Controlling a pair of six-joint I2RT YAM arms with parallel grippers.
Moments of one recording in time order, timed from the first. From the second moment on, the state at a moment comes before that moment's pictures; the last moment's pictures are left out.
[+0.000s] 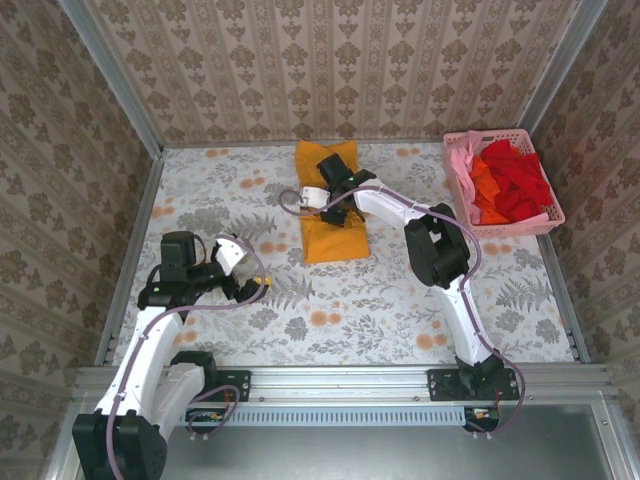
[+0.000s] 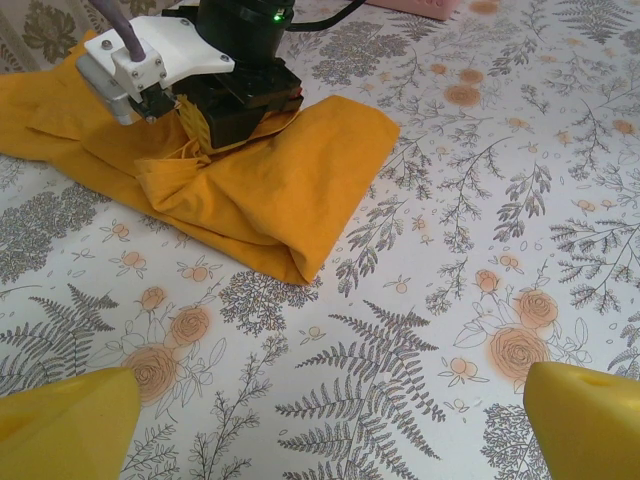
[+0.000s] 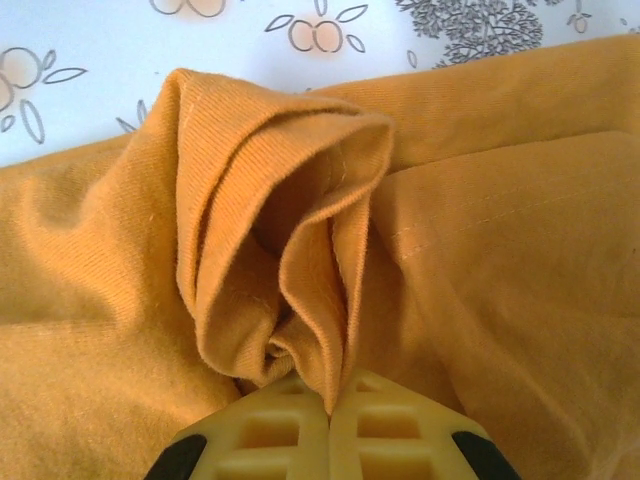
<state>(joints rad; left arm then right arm) -0.10 0.81 0.58 -0.49 0.82 0.60 0.54 2.32 1.93 -0.67 -0.05 -0.83</state>
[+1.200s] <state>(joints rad) -0.10 0.82 0.58 -0.48 0.82 0.60 0.51 2.20 1.67 -0.25 0.09 -0.66</state>
